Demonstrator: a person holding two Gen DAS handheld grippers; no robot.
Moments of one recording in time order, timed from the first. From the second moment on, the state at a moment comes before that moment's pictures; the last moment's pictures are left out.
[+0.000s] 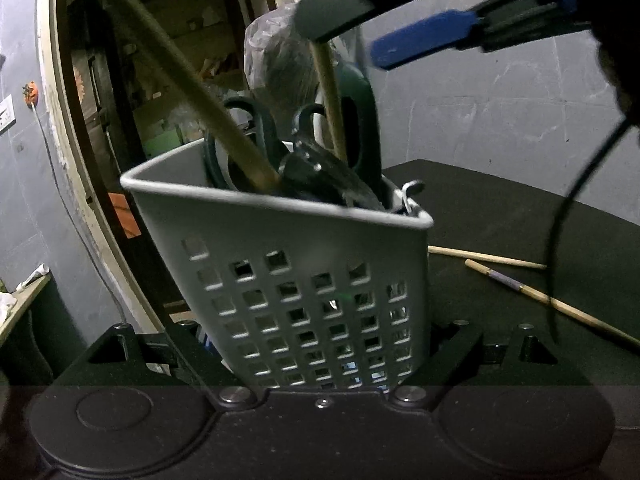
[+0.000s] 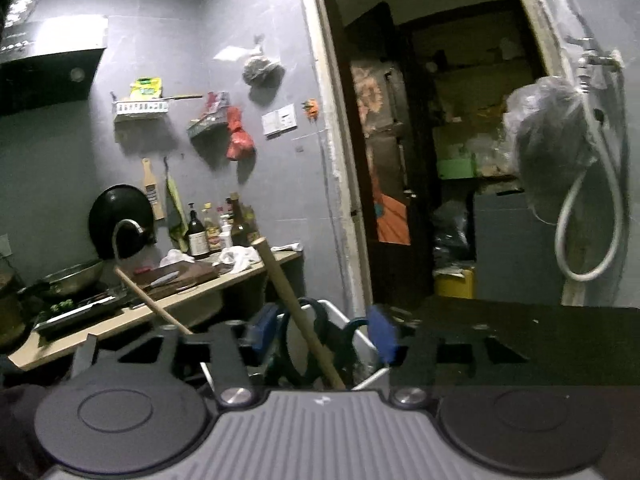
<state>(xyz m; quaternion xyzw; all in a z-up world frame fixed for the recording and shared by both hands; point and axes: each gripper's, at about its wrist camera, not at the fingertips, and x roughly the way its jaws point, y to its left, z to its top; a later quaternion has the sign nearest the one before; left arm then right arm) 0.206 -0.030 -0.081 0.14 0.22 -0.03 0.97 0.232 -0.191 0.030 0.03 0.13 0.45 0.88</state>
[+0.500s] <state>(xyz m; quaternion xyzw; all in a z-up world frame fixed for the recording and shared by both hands) 0.219 -0.032 -0.062 0.13 0.25 -0.02 0.96 0.183 -0.266 0.019 0.07 0.24 0.28 0.93</state>
